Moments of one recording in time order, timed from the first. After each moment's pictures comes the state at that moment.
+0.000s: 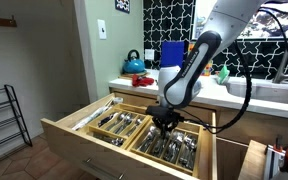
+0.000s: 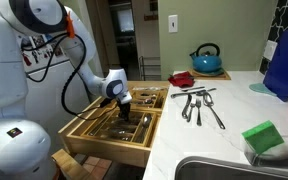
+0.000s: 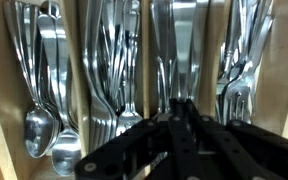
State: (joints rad) arm 0.12 0.21 0.04 -2.51 0.00 2.77 1.39
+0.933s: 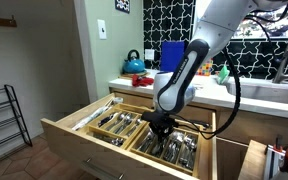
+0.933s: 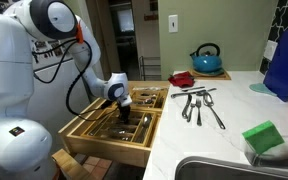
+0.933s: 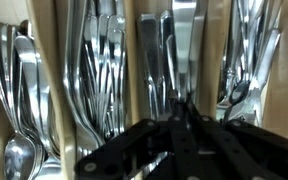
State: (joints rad) arm 0.16 0.31 0.03 -2.44 0.06 2.77 1.39
